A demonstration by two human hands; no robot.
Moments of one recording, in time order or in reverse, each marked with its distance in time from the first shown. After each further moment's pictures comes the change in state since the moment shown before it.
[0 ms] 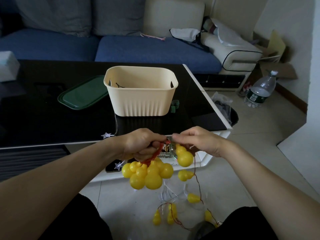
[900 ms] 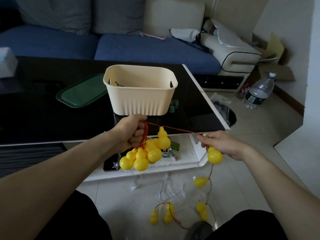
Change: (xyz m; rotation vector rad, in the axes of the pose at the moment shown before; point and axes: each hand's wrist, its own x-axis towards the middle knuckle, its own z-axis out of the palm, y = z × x) left_hand 0.001 0.006 -0.015 -0.338 0.495 0.039; right_hand -0.020 0.045 -0.043 -0.096 0.326 0.239
